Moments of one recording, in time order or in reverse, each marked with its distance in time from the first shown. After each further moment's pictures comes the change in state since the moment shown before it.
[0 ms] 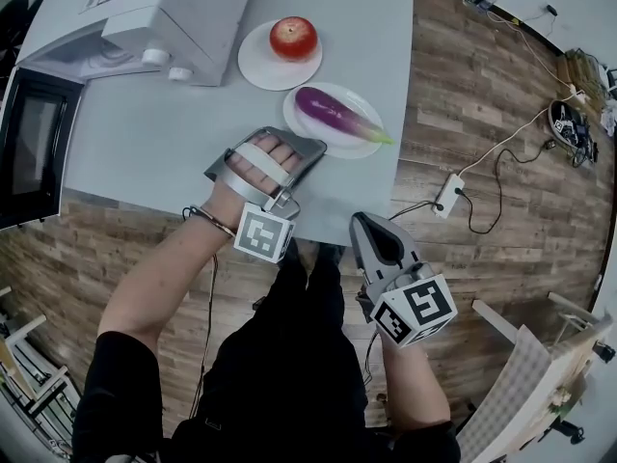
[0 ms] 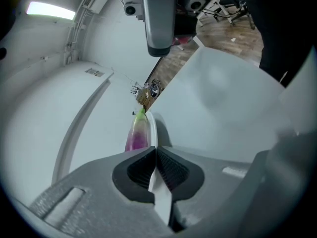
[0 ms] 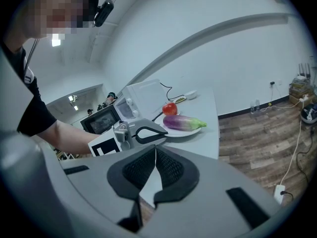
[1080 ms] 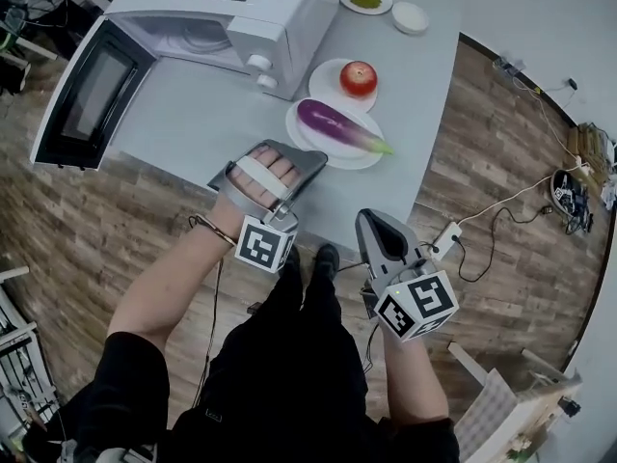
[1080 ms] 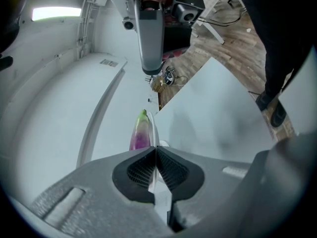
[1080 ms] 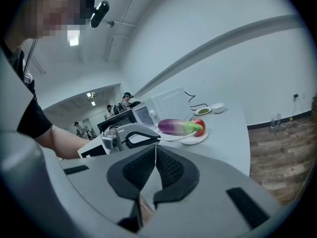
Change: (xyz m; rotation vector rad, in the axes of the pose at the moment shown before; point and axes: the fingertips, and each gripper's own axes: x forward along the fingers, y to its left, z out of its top) left arm -0.106 0.062 -0.047 -0.085 0.166 0.158; right arm 0.015 0.074 0.076 -0.121 -0.004 0.158
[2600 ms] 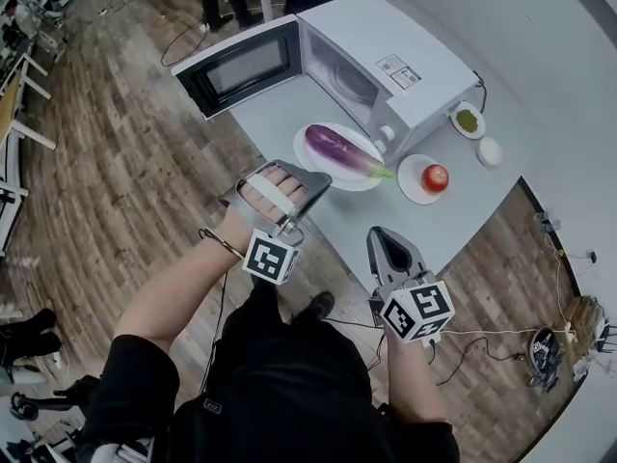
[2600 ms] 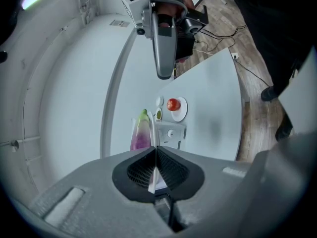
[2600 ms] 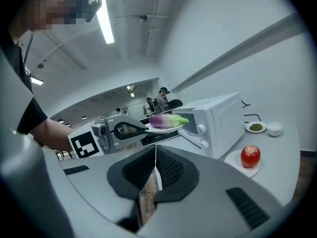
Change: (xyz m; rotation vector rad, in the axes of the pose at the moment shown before) left arm -0.170 0.077 -0.085 -0.104 0.501 0.103; right arm 0.038 0.116 0.071 -0.227 0.078 0.422
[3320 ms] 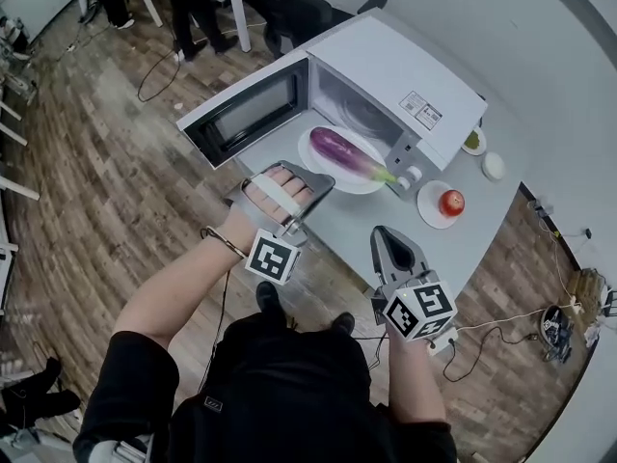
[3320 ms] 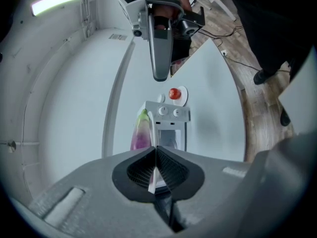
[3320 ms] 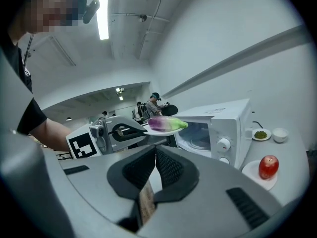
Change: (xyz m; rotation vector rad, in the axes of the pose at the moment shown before) left arm 0.019 0.027 -0.129 0.107 -0.137 0.017; right arm 0.118 0.037 0.046 0.007 -0.067 -0.158
